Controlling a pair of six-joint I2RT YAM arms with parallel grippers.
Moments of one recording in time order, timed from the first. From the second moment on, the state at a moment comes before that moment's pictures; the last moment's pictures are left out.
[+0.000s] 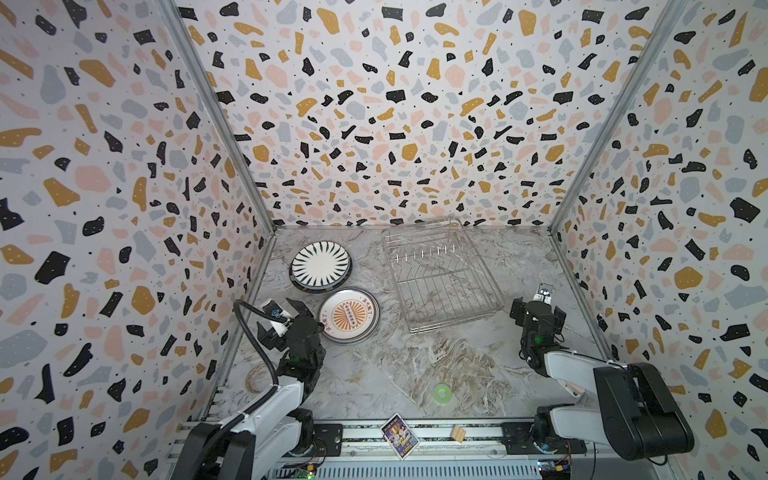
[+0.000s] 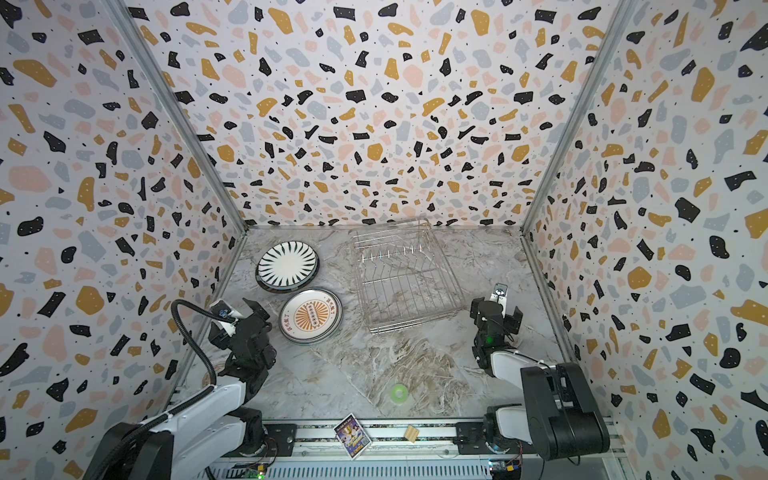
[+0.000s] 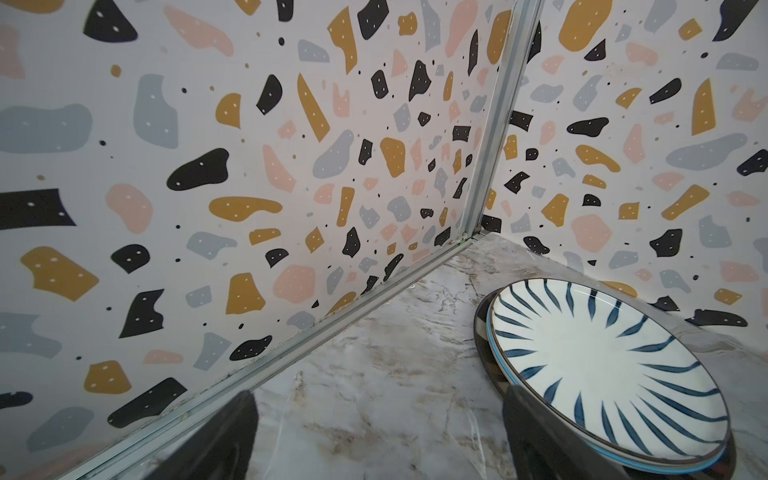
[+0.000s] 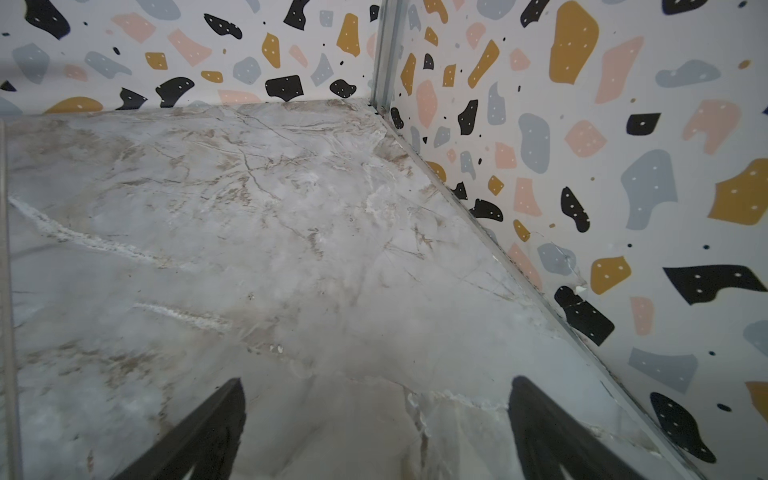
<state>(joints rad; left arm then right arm) -0.19 1.02 0.17 0.68 -0.97 -0.24 0.14 1.31 0.28 0.62 0.56 0.07</state>
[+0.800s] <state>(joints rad) -0.16 1.31 0.10 1.06 -0.73 -0.12 0.08 1.48 0.10 1.24 0.14 -0.04</state>
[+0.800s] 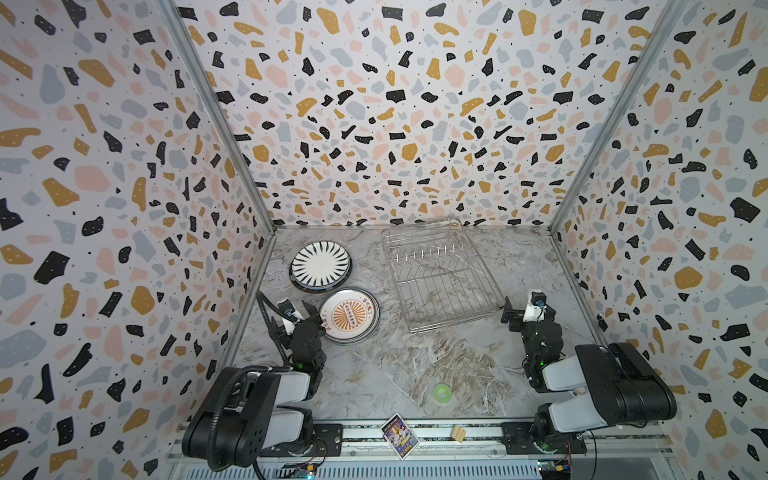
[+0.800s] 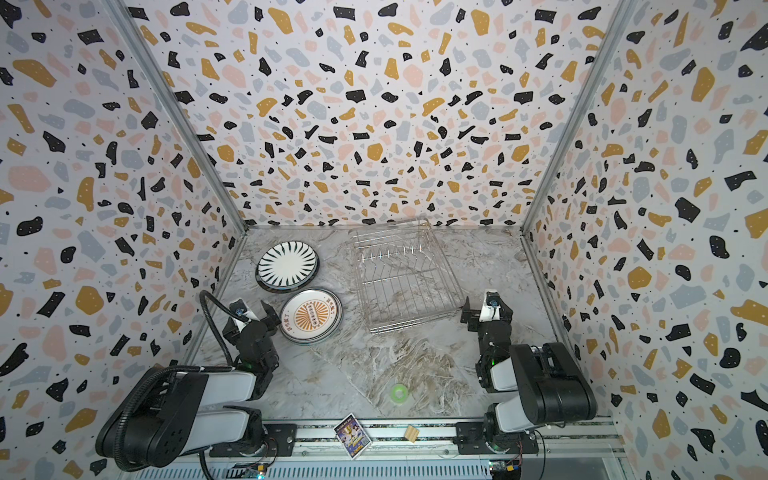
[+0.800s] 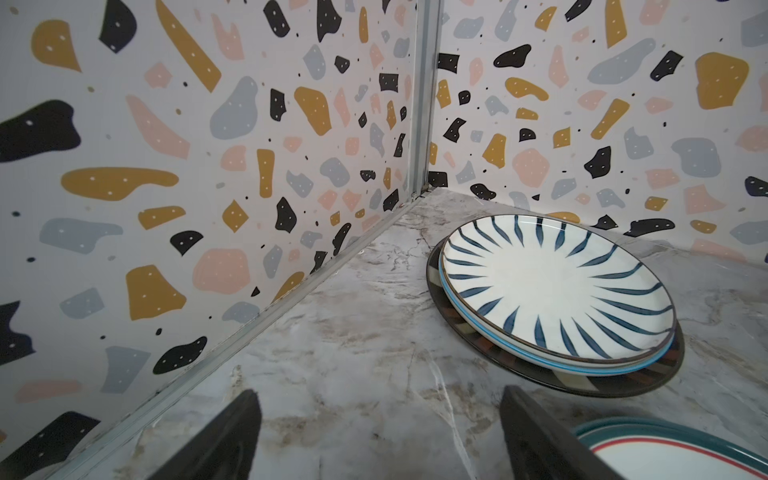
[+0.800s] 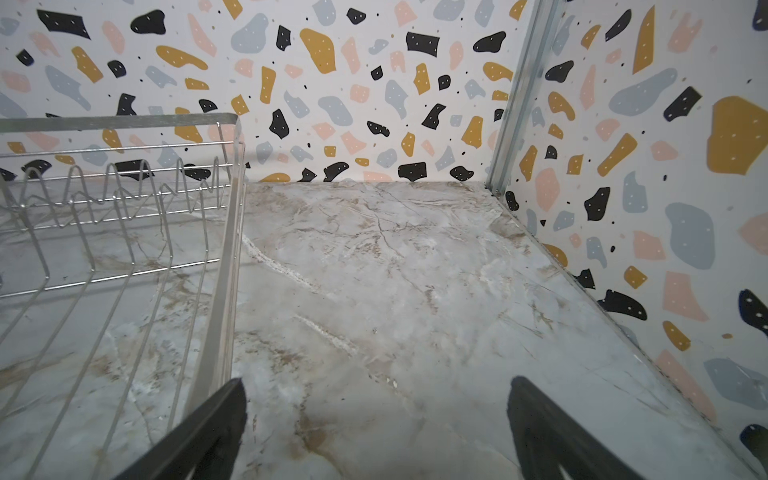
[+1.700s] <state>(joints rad) -0.16 1.36 0.19 0.98 -0.66 -0.09 0.09 1.49 0.17 1.17 0.18 -0.04</state>
